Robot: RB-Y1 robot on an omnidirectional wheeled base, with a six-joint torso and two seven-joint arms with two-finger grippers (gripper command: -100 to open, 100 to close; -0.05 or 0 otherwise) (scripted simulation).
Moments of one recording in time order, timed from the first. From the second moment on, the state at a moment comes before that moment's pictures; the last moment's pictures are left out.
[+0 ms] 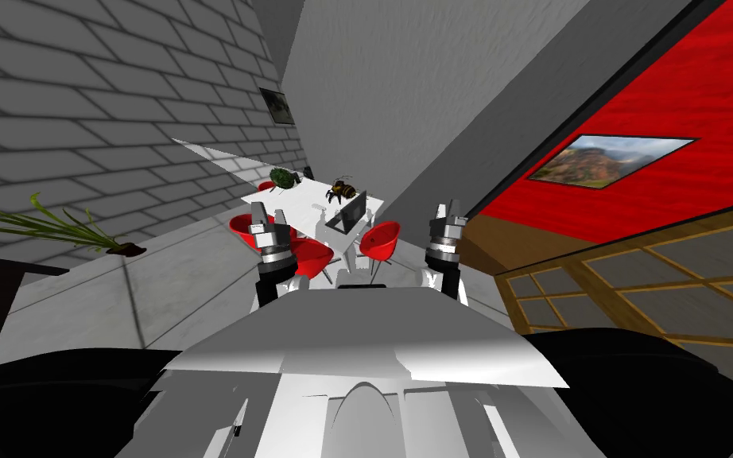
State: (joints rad) left arm 0.53 -0.03 0.00 -2.29 0.05 -0.54 -0.15; right arm 0.45 0.04 -0.04 -2.31 0.04 -0.42 -0.01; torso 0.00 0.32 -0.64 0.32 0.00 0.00
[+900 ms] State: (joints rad) left arm 0.53 0.07 0.02 -2.27 0.04 -0.51 -0.14; right arm 0.45 0.04 -0.04 -2.31 0.04 -0.42 -0.01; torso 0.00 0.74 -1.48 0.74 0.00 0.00
